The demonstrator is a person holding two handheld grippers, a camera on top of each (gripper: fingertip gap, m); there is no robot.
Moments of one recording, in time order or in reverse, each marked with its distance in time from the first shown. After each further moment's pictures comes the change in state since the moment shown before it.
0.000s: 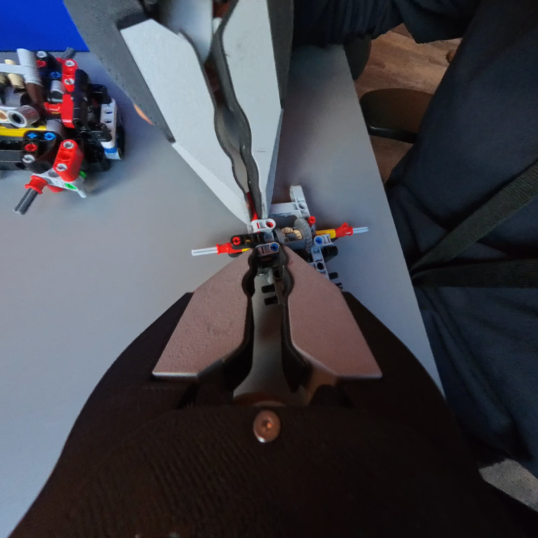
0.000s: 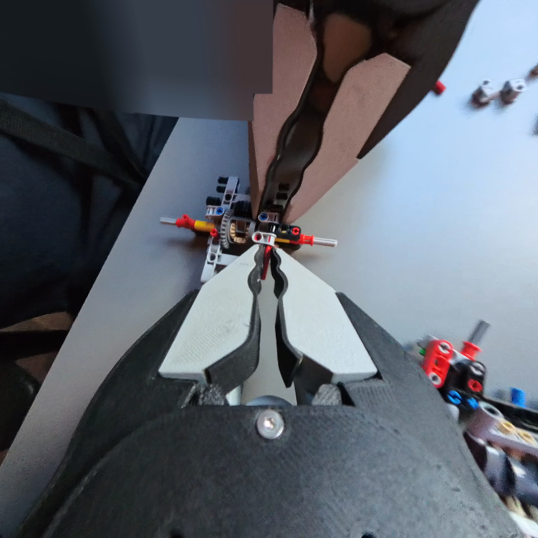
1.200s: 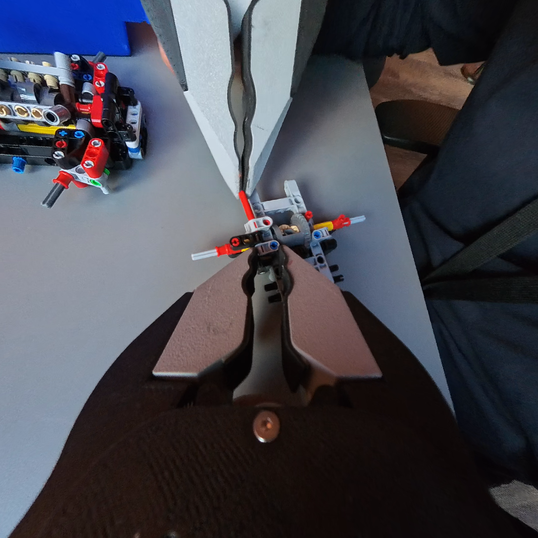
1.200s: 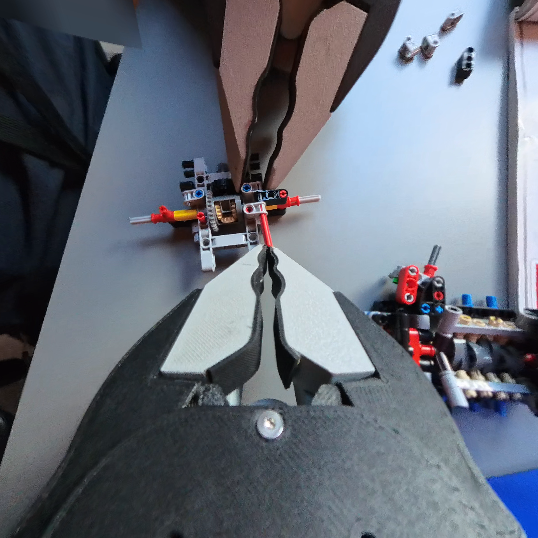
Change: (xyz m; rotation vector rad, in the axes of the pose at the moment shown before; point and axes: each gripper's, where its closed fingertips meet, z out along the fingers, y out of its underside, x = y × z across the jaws) left arm -0.010 -0.003 -0.001 0.021 -0.042 -0.027; right arm 0.012 0.019 -0.019 -0.066 0.237 0.059
